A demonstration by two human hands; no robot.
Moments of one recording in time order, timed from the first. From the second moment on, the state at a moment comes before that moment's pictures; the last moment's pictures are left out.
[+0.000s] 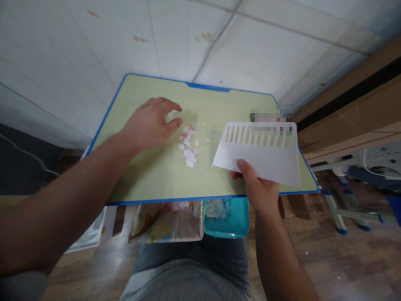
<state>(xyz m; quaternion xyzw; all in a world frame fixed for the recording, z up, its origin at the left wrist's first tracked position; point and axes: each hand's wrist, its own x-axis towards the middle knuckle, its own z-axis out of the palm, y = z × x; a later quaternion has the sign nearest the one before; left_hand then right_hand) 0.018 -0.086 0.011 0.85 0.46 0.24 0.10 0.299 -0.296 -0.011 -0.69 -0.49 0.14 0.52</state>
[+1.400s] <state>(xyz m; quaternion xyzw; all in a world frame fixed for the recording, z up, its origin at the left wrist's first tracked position) 0.023 -0.064 -0.008 0.82 0.49 0.25 0.19 0.266 -0.321 0.002 -0.62 -0.56 0.30 0.46</state>
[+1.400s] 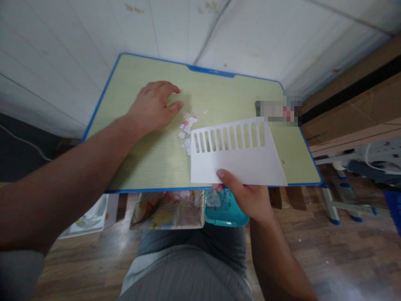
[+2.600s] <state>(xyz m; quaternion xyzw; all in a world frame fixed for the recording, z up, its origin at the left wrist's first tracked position) 0.026 -0.065 -0.010 0.83 0.49 0.24 0.15 0.272 -0.284 -0.006 -0.66 -0.55 0.22 0.47</state>
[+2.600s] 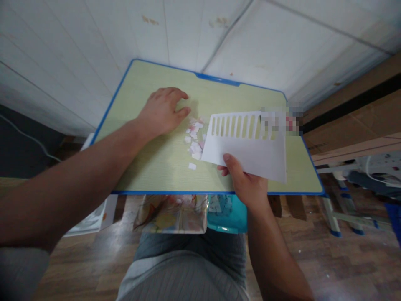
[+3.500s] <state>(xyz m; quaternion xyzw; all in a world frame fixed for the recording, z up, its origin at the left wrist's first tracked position) 0.029 -0.071 -0.002 0.83 0.50 0.22 0.11 0.284 -0.298 -0.002 -0.66 -0.55 0.19 0.48</state>
